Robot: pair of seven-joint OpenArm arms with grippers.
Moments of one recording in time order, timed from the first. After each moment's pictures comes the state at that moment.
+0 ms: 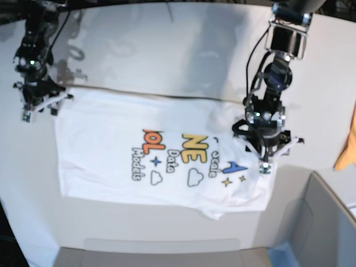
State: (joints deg) left arm -11.2 -16.0 13.2 95.3 7.0 15.7 56.7; right arm -11.7 14.6 22.5 101.0 16.9 5.5 -45.2
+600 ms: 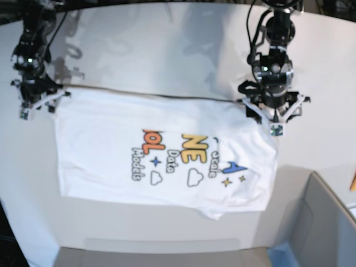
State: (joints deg) left arm 7.6 -12.6 5.4 109.8 6.9 16.0 57.1; right arm -12.4 15.2 23.2 100.8 16.9 5.7 -45.1
